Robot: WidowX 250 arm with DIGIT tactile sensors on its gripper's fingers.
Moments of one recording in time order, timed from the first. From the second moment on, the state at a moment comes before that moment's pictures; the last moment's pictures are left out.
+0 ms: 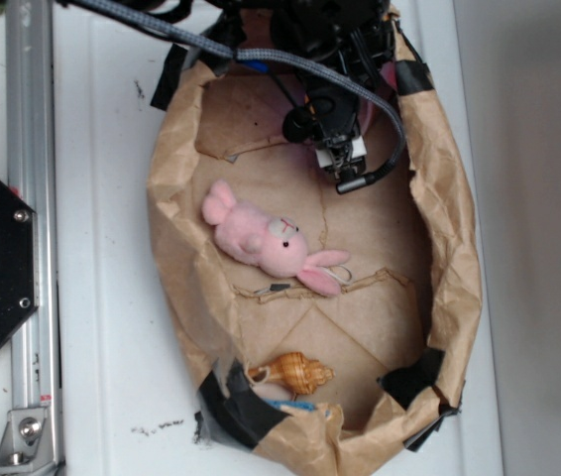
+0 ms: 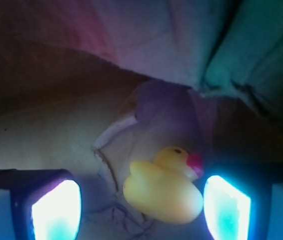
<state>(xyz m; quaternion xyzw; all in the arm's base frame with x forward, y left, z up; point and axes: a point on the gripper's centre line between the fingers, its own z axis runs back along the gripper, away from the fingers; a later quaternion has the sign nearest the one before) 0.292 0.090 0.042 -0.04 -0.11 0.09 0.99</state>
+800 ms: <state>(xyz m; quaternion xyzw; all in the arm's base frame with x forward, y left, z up) 0.291 0.090 0.012 0.02 -0.09 0.07 0.99</state>
